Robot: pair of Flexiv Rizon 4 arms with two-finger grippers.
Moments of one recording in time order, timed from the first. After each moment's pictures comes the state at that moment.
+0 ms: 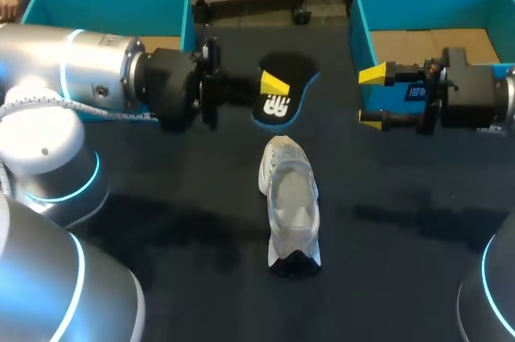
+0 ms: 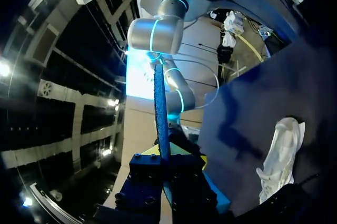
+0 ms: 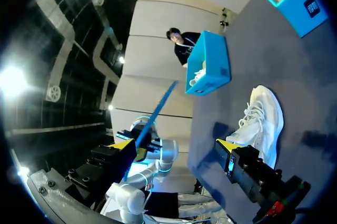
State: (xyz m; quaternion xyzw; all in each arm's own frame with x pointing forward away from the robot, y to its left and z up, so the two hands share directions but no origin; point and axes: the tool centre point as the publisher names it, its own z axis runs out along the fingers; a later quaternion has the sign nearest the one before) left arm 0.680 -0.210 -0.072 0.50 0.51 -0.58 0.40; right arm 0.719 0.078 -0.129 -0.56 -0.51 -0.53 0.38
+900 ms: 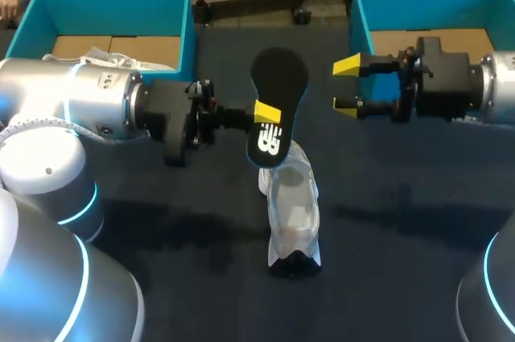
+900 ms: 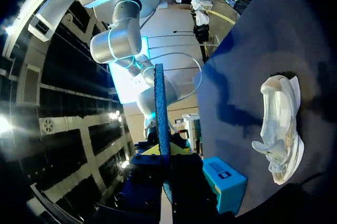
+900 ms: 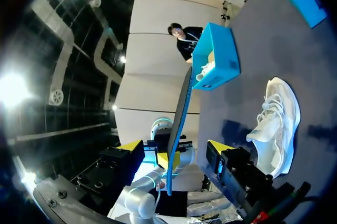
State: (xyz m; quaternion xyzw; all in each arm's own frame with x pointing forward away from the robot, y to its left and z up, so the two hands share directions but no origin) left arm 0.682 -0.205 -0.114 0.56 0.44 -0.50 0.49; right arm 0.723 0.120 -0.108 -0.55 -0.50 -0.52 0.41
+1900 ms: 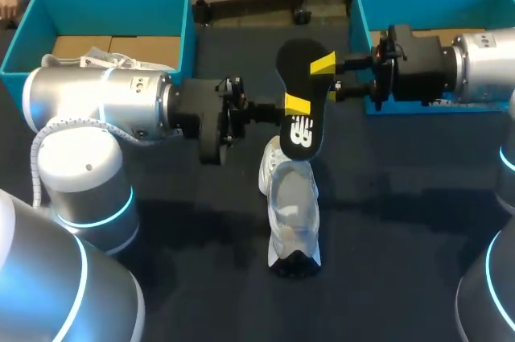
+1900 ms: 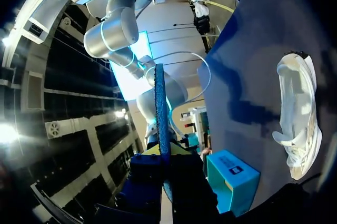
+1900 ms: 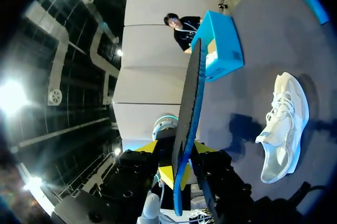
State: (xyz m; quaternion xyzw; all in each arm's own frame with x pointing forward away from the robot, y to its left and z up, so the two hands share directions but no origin) left arm 0.696 -0.246 -0.111 0.55 0.43 -0.49 0.53; right arm 0.735 0.149 -0.104 -0.55 -0.51 -0.49 0.44
